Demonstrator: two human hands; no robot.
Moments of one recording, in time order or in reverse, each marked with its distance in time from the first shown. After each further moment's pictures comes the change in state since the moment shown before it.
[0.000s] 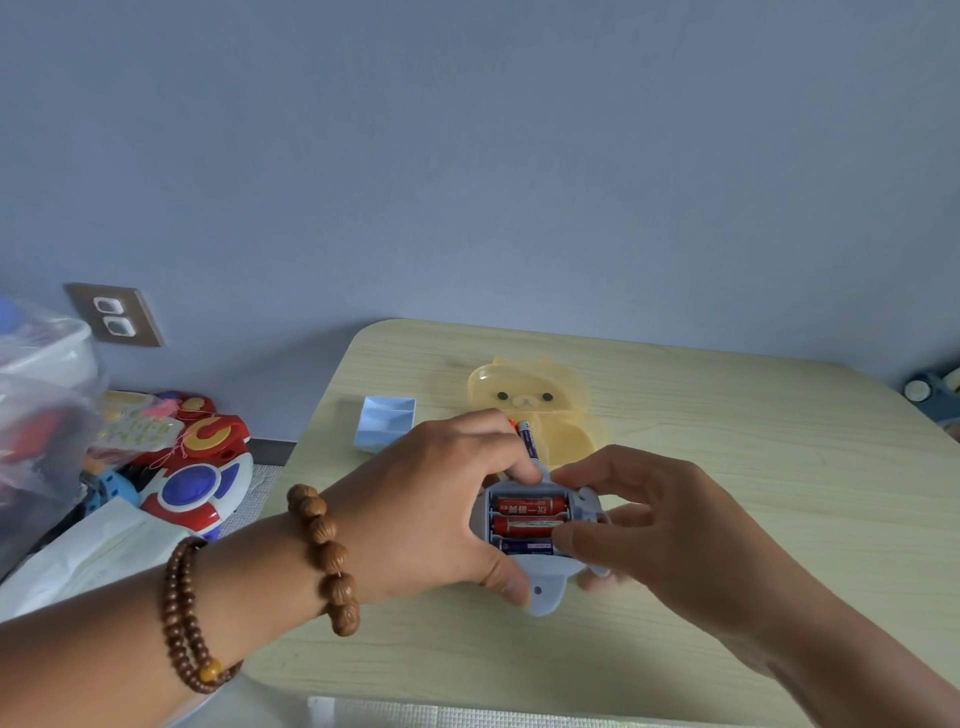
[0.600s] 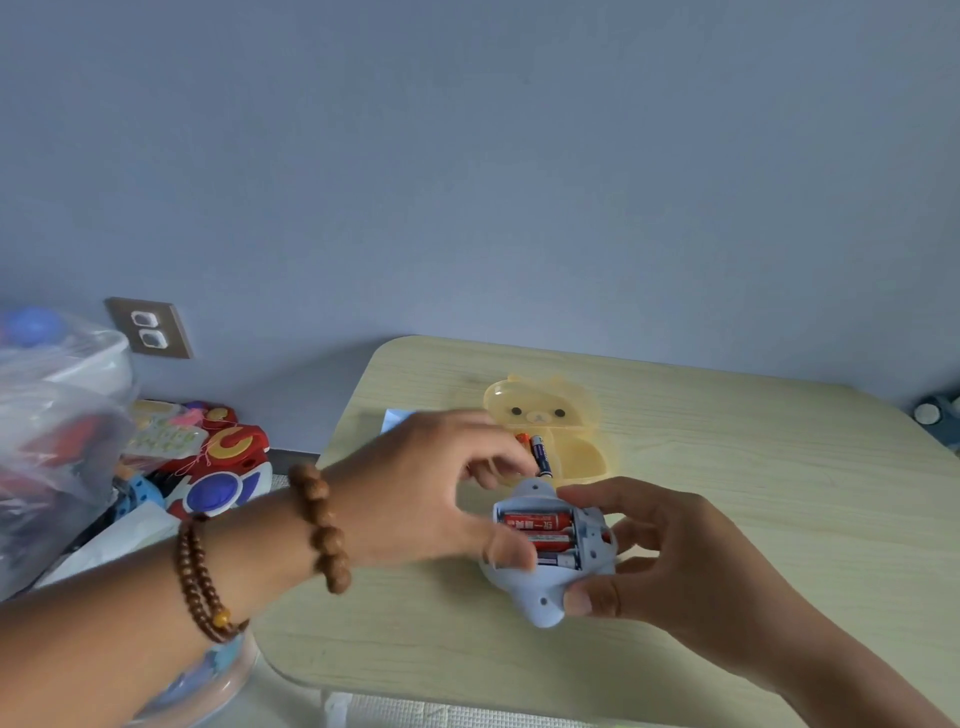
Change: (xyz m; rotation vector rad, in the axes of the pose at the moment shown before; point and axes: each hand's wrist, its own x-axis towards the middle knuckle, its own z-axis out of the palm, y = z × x) left_hand -0.002 -0.016 -0.018 -0.076 0.039 0.045; right_hand -0.010 -0.001 0.002 -0.015 -0.049 -0.067
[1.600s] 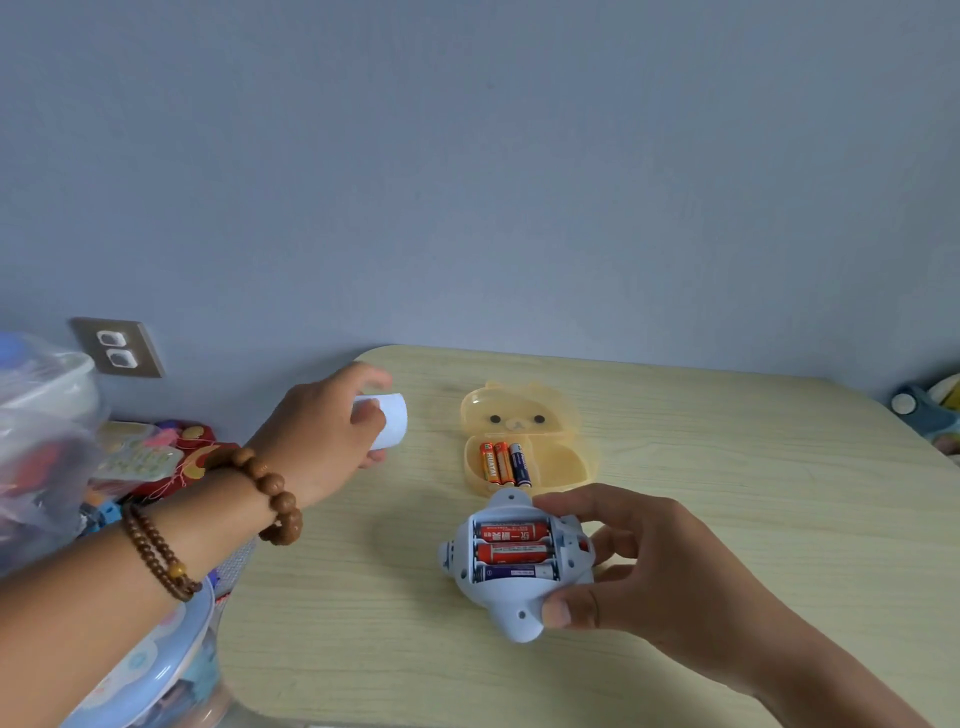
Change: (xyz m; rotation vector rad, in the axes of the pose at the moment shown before) left_hand 0.017 -0.058 -0.018 0.005 0.387 -0.506; right_hand 0.005 0.007 -0.001 0.035 -0.008 -0.007
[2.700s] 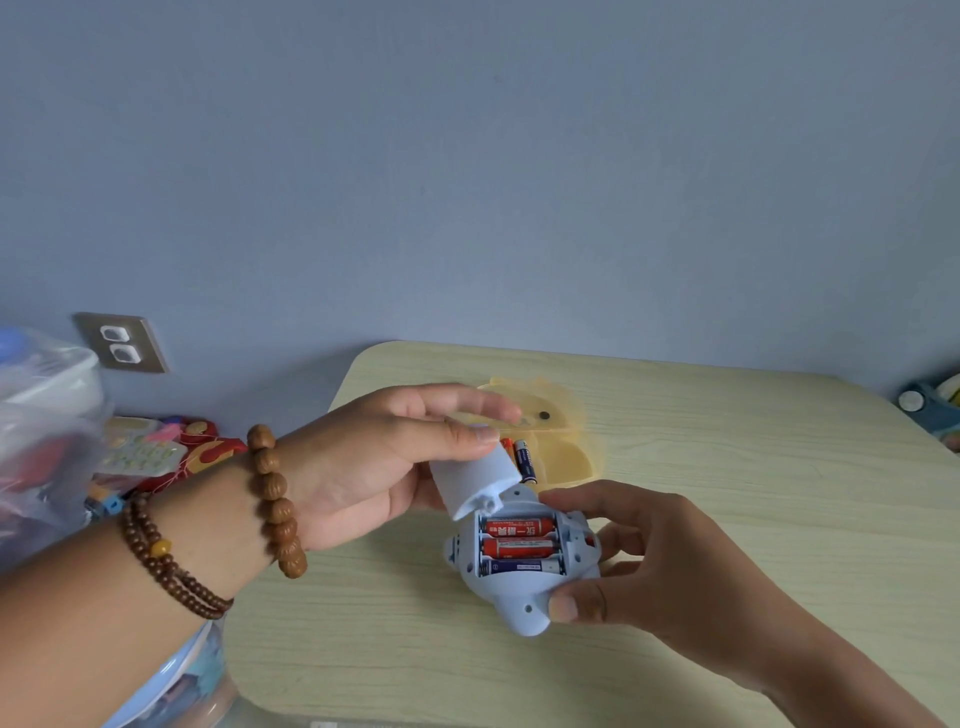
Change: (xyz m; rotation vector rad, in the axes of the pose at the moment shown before) left_hand -0.034 0.055 -0.005 -0.912 -0.663 -0.170; right_hand 0.002 0.002 0.000 0.013 -0.002 0.020
